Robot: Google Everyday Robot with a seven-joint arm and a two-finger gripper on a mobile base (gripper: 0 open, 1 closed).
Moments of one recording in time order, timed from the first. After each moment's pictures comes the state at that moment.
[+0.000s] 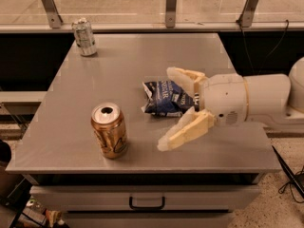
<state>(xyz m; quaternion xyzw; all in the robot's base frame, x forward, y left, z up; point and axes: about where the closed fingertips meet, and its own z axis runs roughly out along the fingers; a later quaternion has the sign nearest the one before) 0.428 -0.023 0.937 -0.52 0.57 0.39 0.49</state>
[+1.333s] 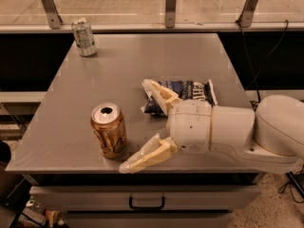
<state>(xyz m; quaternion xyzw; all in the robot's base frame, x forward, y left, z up) 0.407 0.034 0.914 -0.52 0.54 0.34 0.57</state>
